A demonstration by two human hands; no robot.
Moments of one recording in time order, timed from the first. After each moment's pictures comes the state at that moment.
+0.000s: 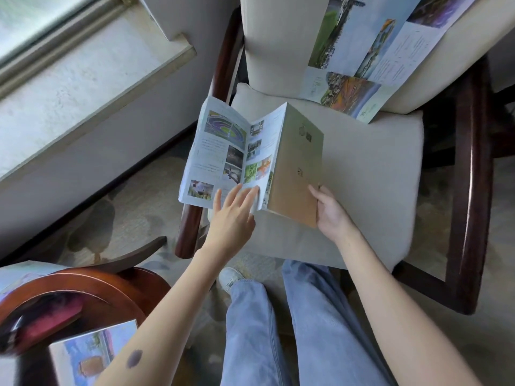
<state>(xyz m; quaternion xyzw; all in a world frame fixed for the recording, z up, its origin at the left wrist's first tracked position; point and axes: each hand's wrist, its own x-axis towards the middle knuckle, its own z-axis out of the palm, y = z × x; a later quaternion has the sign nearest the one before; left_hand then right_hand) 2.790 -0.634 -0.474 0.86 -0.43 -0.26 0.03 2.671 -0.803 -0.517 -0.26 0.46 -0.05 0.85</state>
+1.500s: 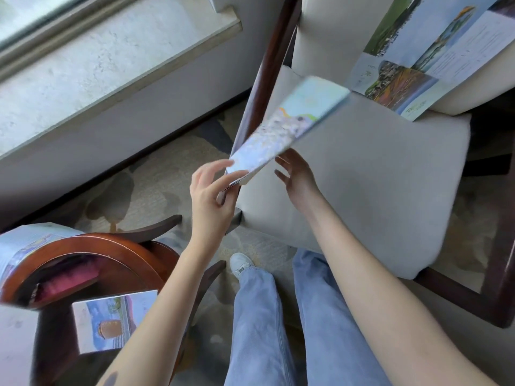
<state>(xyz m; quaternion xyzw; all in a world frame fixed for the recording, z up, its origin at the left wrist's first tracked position) 2.823 -0.566 -0.440 0.89 -0.23 -0.09 0.39 2.784 -0.724 -0.511 -0.42 0.47 0.01 0.78</state>
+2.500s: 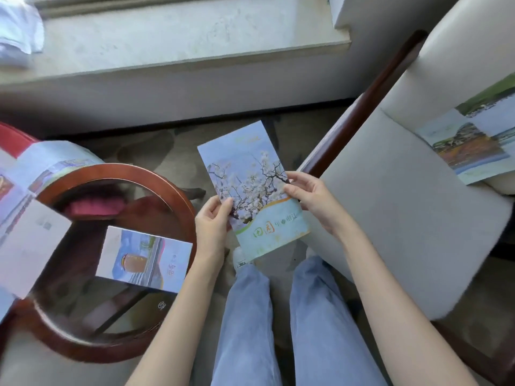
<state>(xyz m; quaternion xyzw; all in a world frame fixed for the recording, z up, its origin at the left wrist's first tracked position) 2.781 -0.412 -0.452 0.68 0.24 -0.15 0.67 2.787 -0.612 -0.440 -0.62 0.24 0.22 0.72</state>
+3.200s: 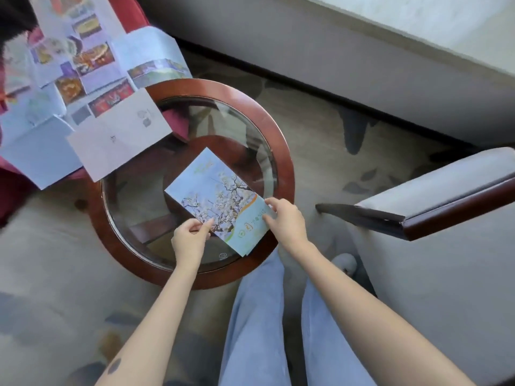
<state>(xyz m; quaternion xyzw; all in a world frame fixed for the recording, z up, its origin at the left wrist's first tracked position) 2.676 -0.163 -0.533 0.74 0.51 -0.12 0.42 2.759 -0.343 -0.539 -0.89 -0.01 0.36 0.29</state>
